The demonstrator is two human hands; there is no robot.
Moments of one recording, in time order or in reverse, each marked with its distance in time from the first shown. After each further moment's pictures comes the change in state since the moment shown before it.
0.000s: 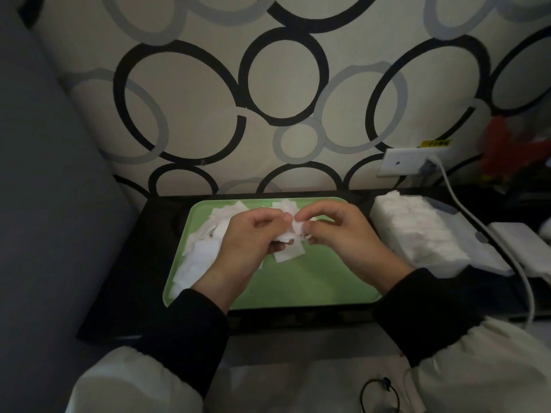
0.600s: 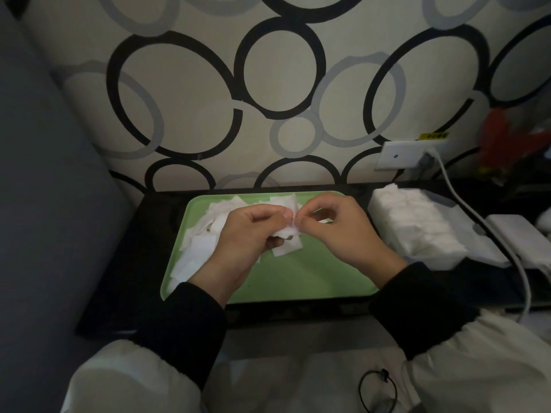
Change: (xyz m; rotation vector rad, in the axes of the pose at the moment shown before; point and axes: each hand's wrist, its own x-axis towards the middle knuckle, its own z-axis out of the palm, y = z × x) left_hand 0.004 -0.005 0.000 -0.017 -0.022 -0.029; right_hand 0.000 0.000 0.000 -0.338 0.092 -0.079
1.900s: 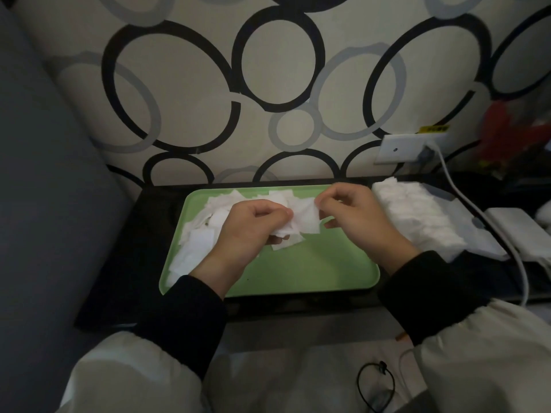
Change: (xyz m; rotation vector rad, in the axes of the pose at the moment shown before) left_hand -0.001 -0.001 0.000 0.164 0.004 0.014; right_hand 0.001 0.004 -0.019 0.132 0.019 0.138
